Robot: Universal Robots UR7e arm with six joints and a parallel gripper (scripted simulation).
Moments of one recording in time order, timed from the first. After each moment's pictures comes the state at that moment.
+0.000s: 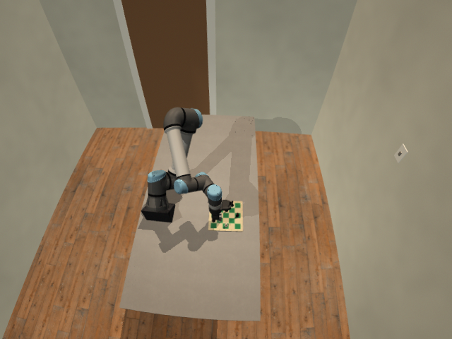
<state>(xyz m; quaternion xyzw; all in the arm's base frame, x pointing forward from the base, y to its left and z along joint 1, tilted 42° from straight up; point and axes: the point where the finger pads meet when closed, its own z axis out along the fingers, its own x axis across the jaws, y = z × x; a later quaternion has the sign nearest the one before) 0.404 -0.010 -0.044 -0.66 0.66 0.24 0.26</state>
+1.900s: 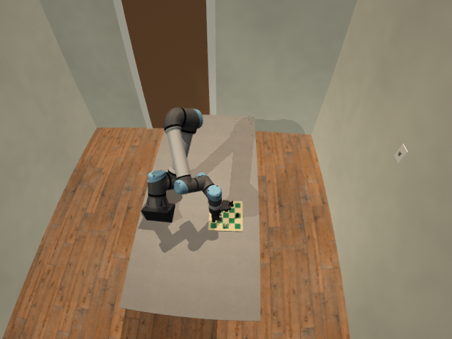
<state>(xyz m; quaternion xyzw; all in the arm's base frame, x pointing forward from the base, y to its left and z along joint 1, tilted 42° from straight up) 0.404 -0.007 -0.047 -0.66 0.66 0.24 0.26</state>
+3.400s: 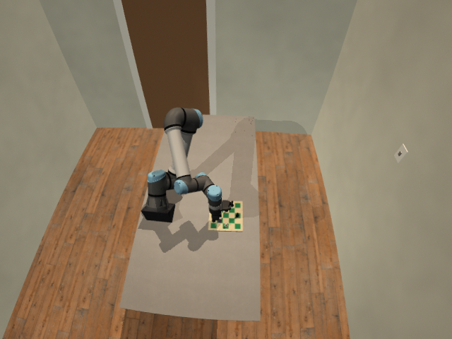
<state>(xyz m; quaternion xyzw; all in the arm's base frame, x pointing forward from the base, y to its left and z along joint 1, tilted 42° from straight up) 0.404 -0.007 -0.047 -0.66 0.66 0.24 0.26</state>
